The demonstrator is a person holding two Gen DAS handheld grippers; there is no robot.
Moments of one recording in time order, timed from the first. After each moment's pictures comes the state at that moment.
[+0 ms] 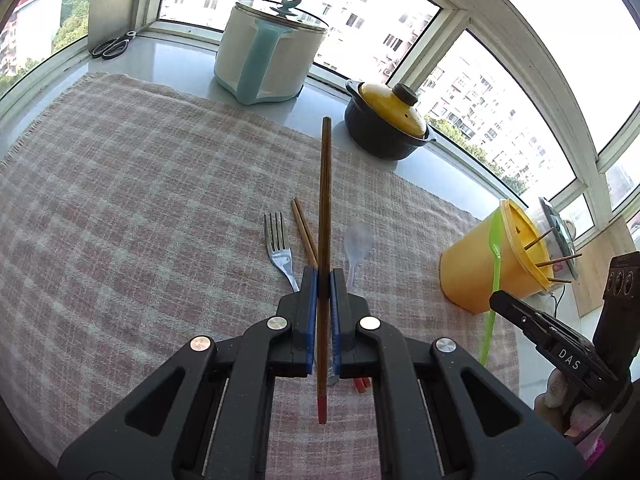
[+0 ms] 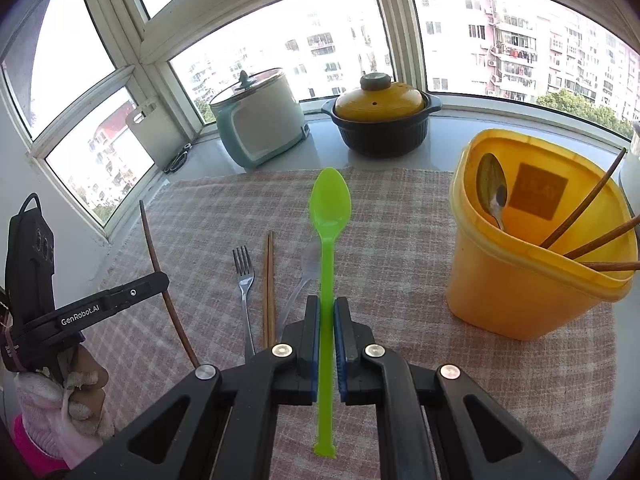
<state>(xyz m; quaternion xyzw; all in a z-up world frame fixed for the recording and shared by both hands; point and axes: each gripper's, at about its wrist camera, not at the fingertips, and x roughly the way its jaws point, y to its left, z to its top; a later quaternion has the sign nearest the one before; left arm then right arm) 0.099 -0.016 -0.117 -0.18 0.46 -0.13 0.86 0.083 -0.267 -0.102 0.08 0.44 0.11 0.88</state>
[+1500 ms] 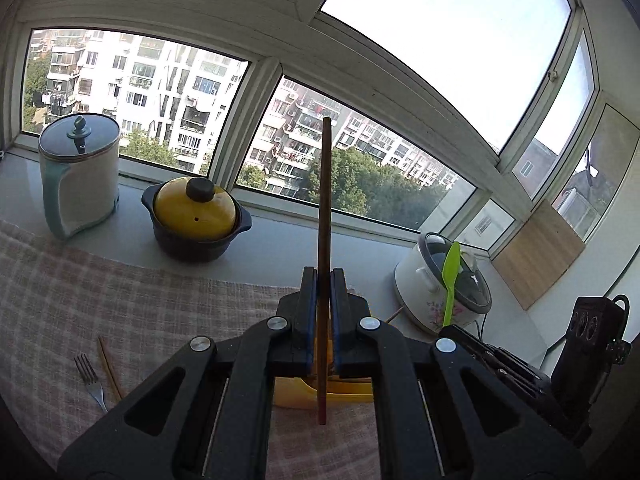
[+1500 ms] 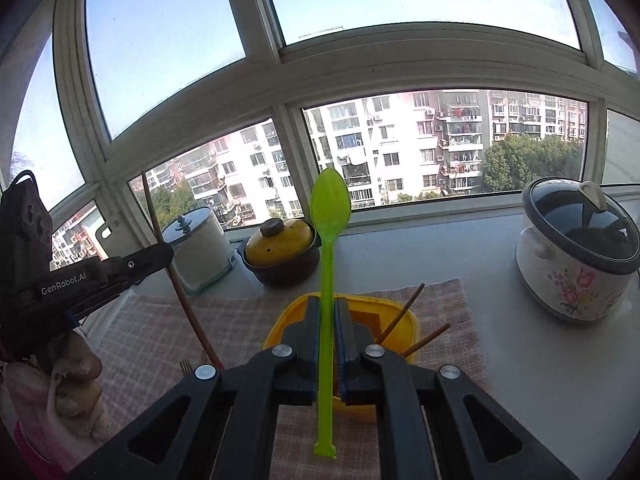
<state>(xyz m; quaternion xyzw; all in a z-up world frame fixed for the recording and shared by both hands) 0.157 -0.188 0.013 -0.16 0.33 -0.28 0.88 0.065 -0.408 0.006 0.11 0.30 0.02 0.95</state>
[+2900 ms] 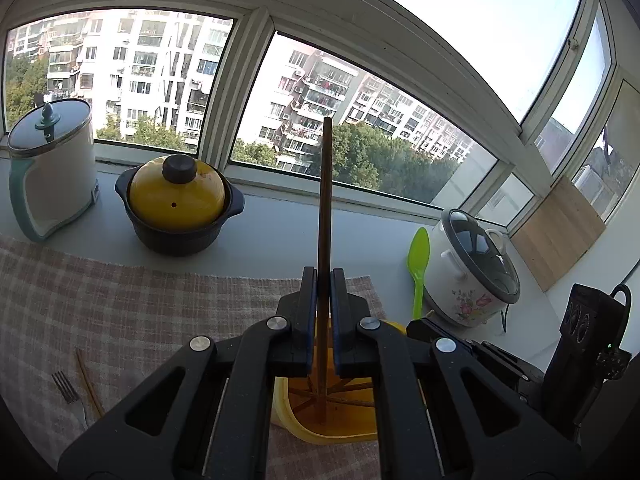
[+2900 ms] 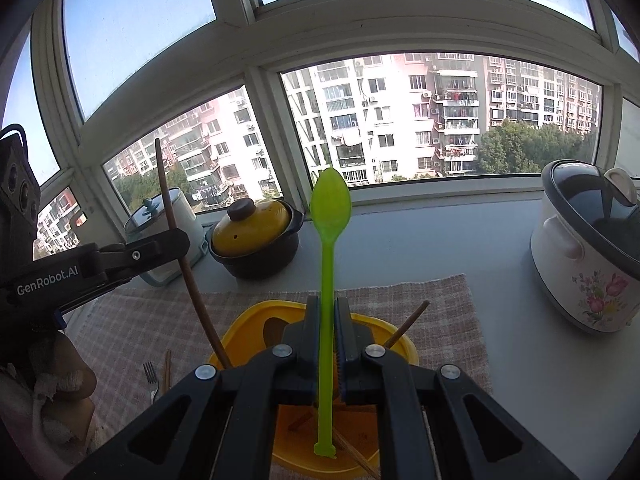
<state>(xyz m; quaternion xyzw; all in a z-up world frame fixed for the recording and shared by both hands) 0.202 -0.240 -0.025 -0.13 0.38 -0.27 0.87 0.128 -0.420 -0.041 0.10 0.34 0.01 0.93</state>
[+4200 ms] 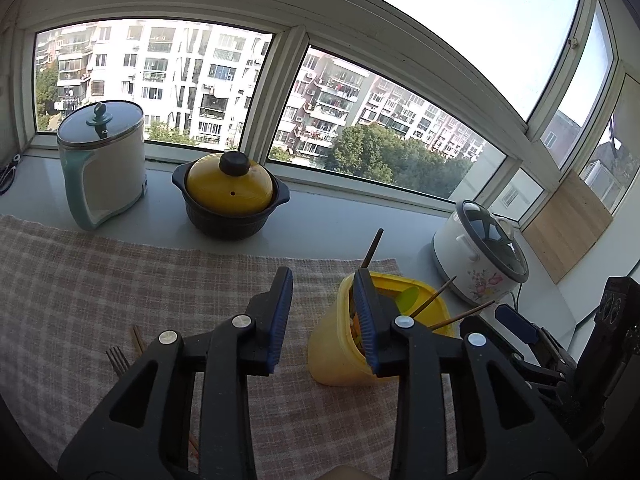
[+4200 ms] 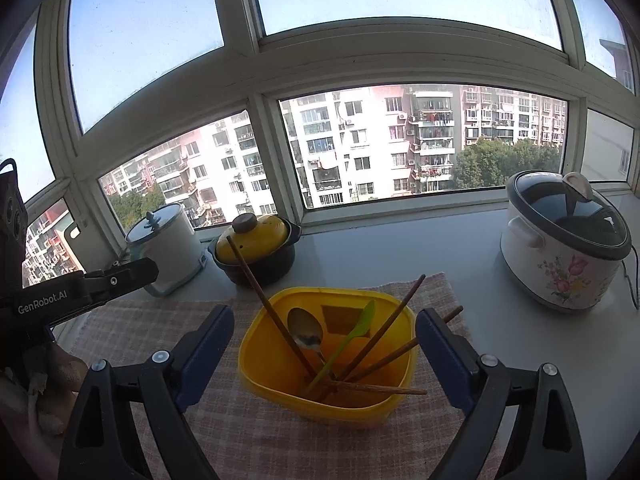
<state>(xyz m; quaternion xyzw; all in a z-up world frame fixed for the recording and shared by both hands) 0.160 -0.171 -0.019 -0.11 0.38 -0.25 0.89 0.074 -0.383 -0.019 0.09 0.30 -0.04 0.95</state>
